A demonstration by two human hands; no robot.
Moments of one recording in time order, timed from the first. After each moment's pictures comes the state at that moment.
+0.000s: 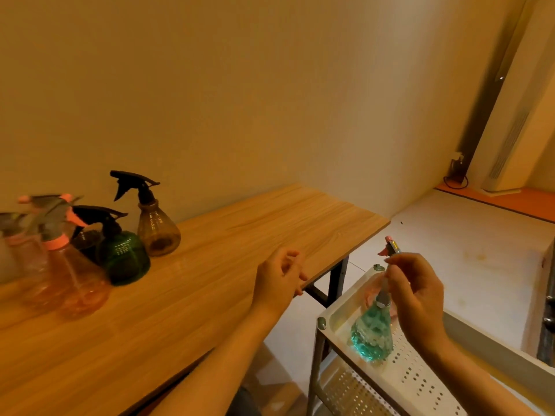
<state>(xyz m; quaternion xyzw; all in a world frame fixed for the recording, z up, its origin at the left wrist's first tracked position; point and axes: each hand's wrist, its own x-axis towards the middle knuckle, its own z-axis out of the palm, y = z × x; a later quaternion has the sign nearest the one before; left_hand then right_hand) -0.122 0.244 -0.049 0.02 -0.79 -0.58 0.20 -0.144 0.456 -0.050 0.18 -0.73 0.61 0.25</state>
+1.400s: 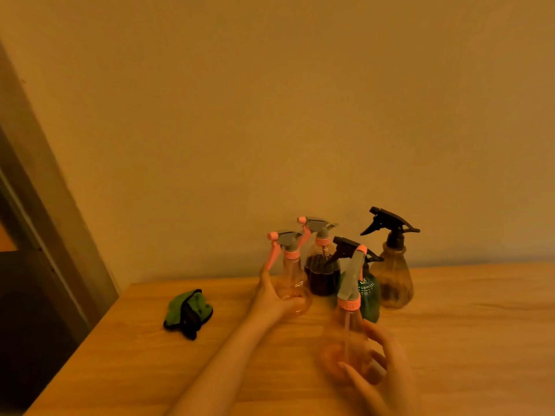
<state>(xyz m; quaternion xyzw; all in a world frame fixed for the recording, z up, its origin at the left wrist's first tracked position) 0.011 -0.136 -0.038 0.42 -0.73 -0.49 0.23 -0.087 0.061 -0.105 0.44 -0.70 0.56 -0.08</state>
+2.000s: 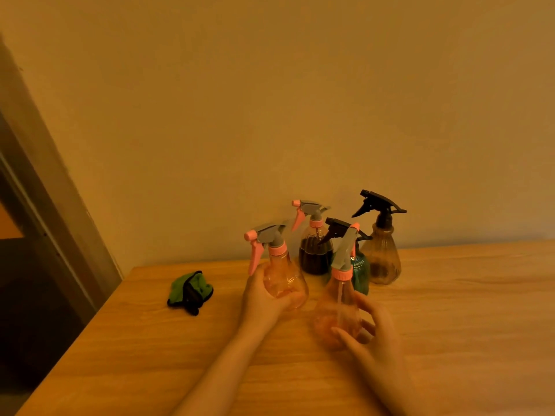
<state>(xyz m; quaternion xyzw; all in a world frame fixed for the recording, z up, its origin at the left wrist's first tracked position) 0.046 -0.091 -0.048 0.41 -0.72 -0.46 0.33 -0.075 0.073 -0.095 0.43 -0.69 0.58 -0.10</state>
